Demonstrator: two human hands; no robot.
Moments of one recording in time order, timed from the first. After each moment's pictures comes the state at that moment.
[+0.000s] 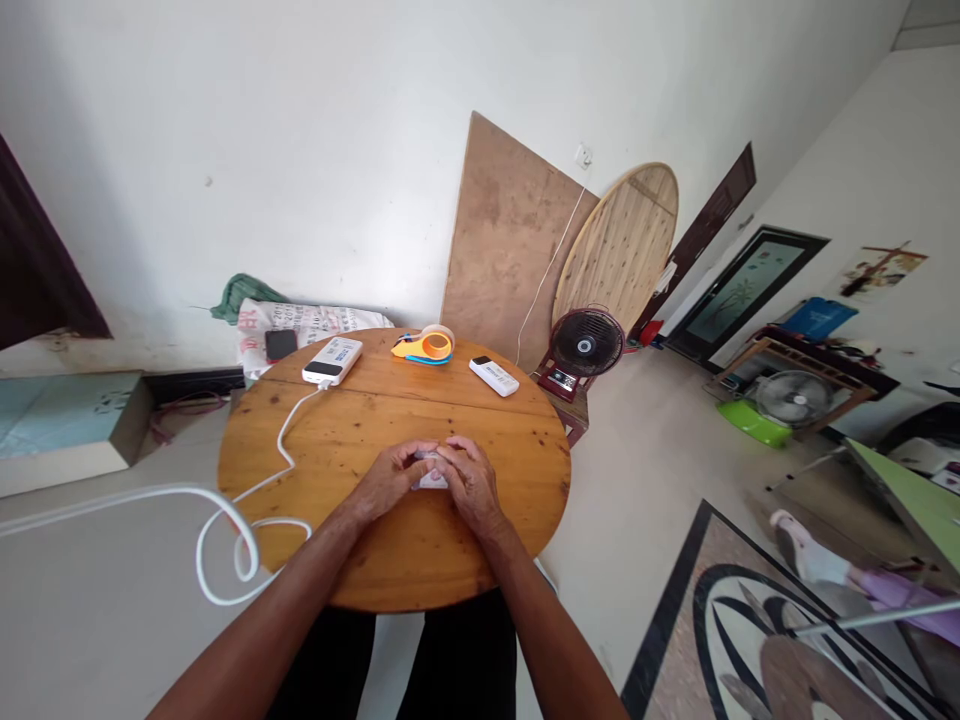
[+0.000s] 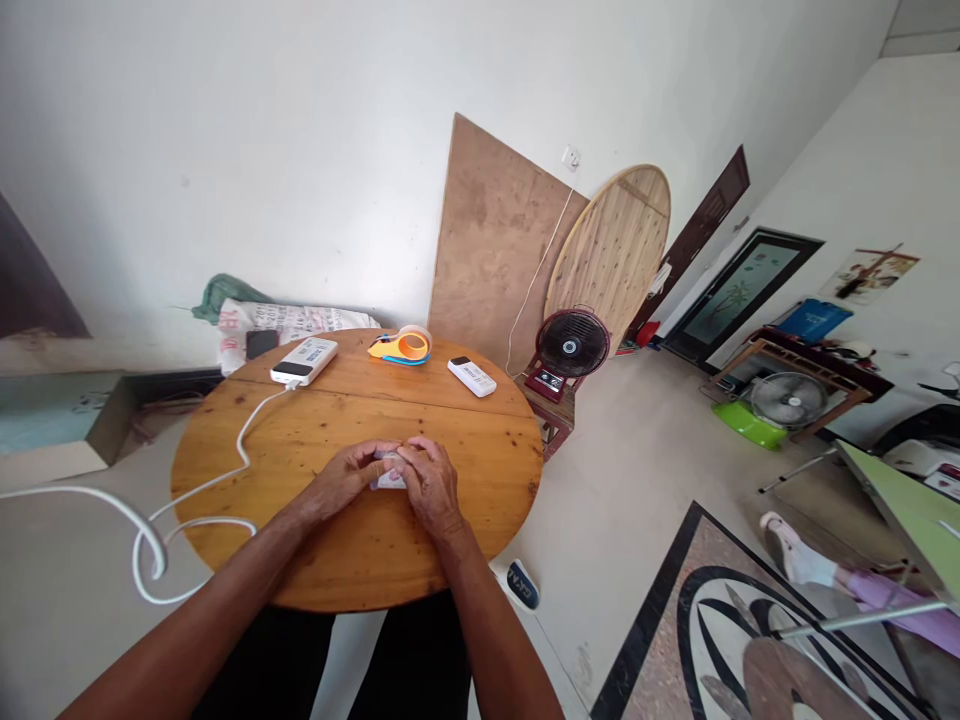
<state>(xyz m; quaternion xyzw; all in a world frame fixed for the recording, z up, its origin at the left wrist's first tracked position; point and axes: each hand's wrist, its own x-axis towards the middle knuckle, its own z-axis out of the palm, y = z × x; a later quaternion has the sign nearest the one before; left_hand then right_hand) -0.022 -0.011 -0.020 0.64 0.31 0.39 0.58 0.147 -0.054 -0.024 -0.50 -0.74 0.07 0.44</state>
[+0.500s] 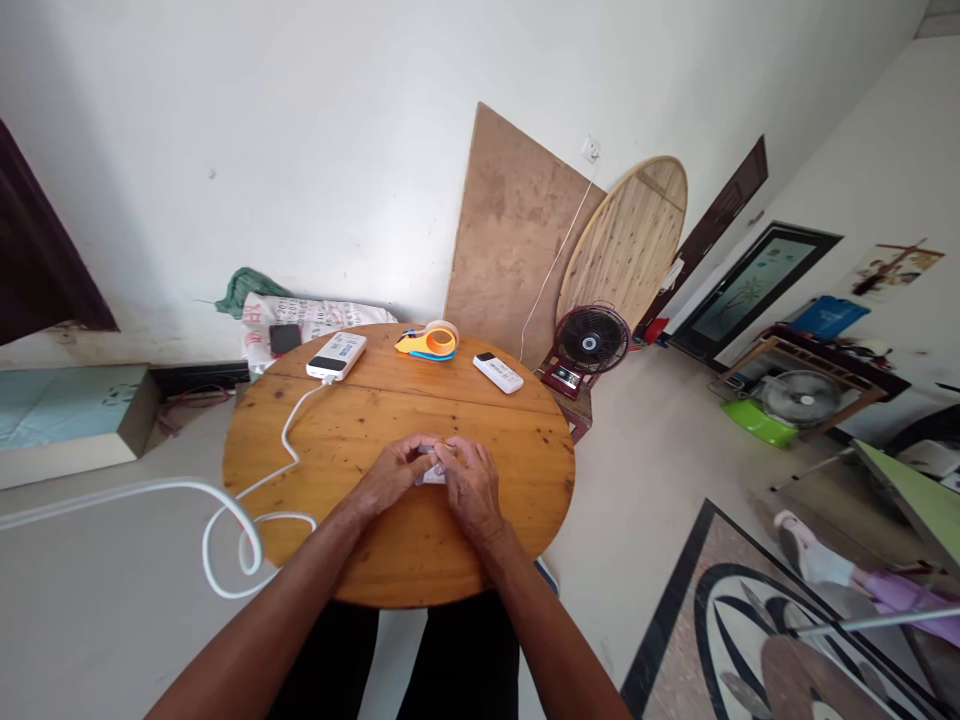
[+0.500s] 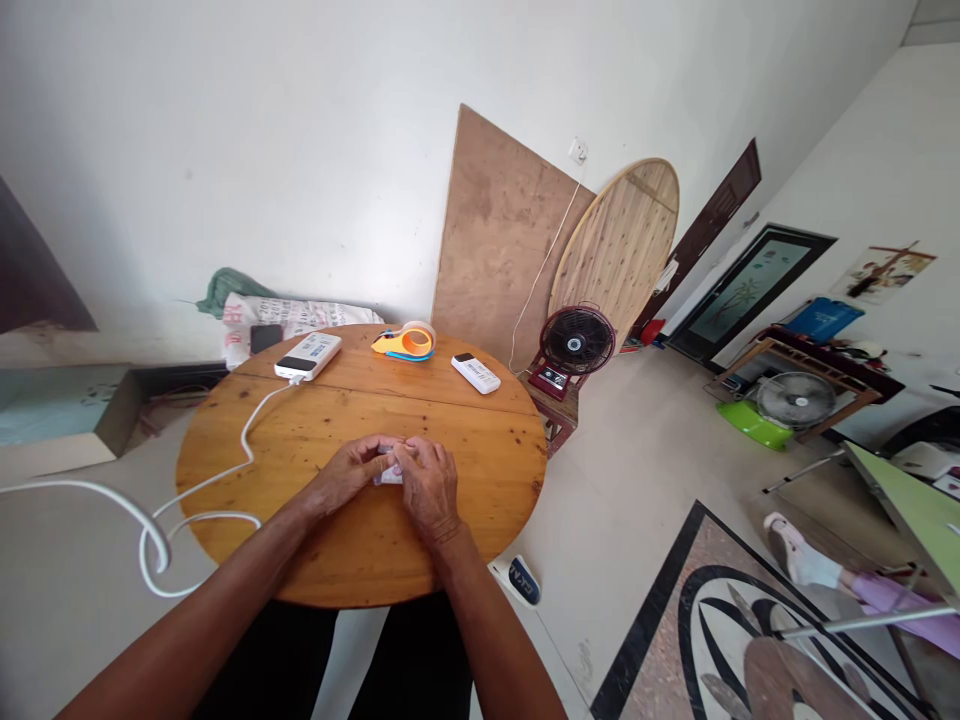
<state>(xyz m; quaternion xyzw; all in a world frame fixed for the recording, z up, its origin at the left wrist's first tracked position) -0.022 -0.010 -0.020 0.62 0.29 0.41 0.61 0.134 -0.062 -0.016 -0.53 -0.77 -0.03 0.36</state>
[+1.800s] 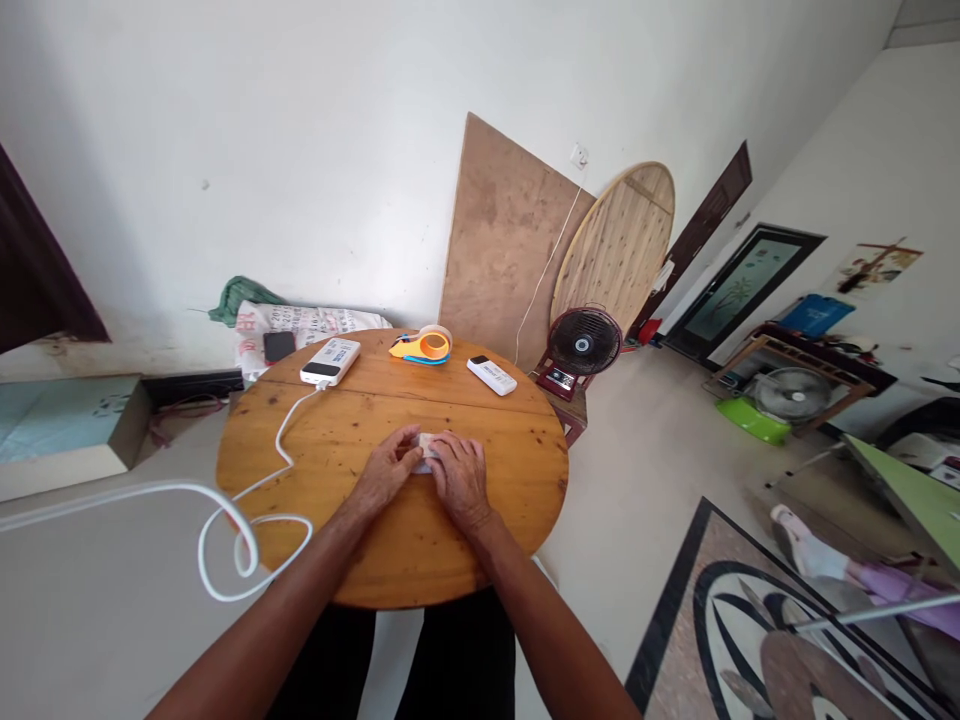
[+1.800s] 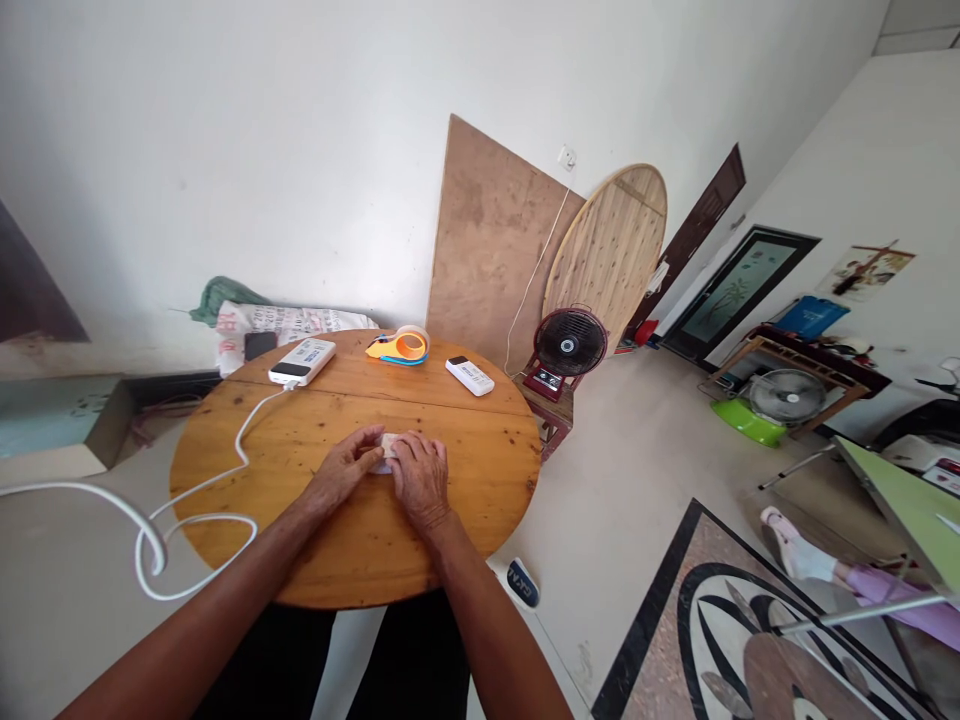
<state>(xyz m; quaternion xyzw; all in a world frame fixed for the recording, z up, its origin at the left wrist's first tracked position) -0.014 0.005 -0.045 0.58 0.41 0.49 0.50 0.131 -0.046 -0.019 -0.54 -0.78 -0.08 0.30</state>
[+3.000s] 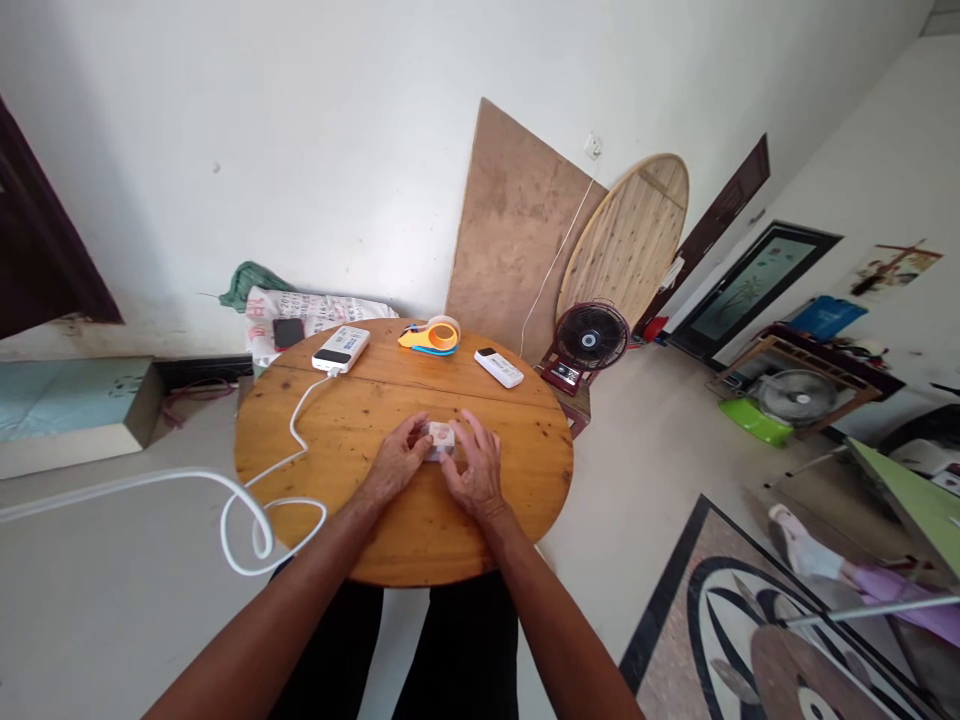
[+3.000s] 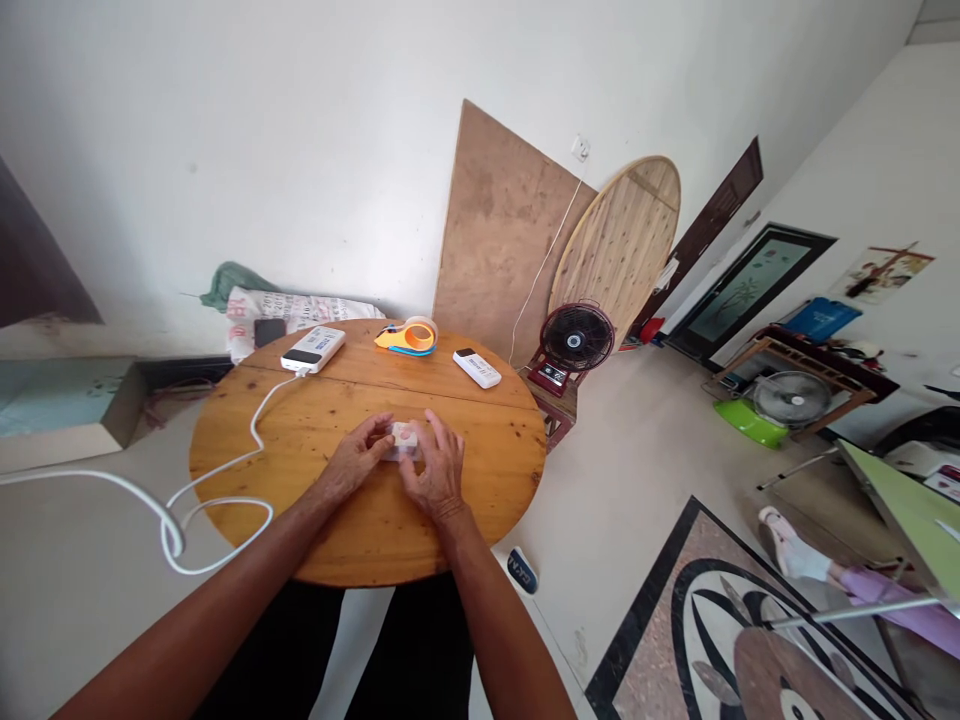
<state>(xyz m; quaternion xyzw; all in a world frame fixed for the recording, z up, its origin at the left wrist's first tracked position) -0.012 0.002 -0.047 0.56 0.40 0.50 0.52 0.137 -0.056 -0.020 -0.57 -0.74 -0.06 0.35</state>
